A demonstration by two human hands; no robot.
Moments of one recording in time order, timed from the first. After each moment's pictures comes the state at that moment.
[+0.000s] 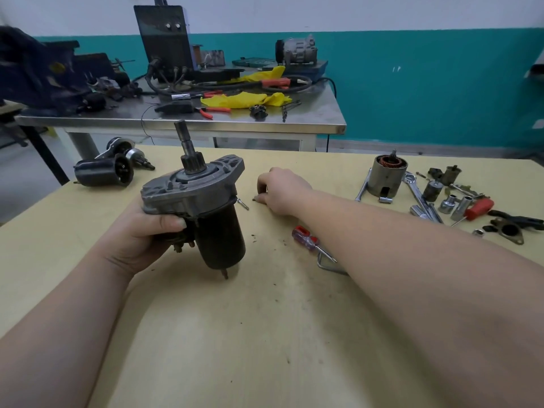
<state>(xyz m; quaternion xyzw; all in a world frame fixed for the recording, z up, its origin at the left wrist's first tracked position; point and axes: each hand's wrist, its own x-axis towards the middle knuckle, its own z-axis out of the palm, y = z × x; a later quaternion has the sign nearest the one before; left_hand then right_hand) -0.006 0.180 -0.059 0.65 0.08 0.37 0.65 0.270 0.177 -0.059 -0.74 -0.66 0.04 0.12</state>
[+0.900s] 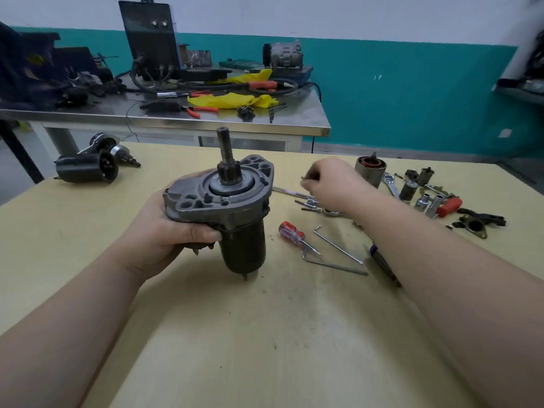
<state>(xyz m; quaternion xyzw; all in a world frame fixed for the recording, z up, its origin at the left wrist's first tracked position) 0.021 0.154 -0.057 0.70 0.07 0.33 0.63 0.325 0.075 -0.013 -0.80 -0.55 0.07 0.22</state>
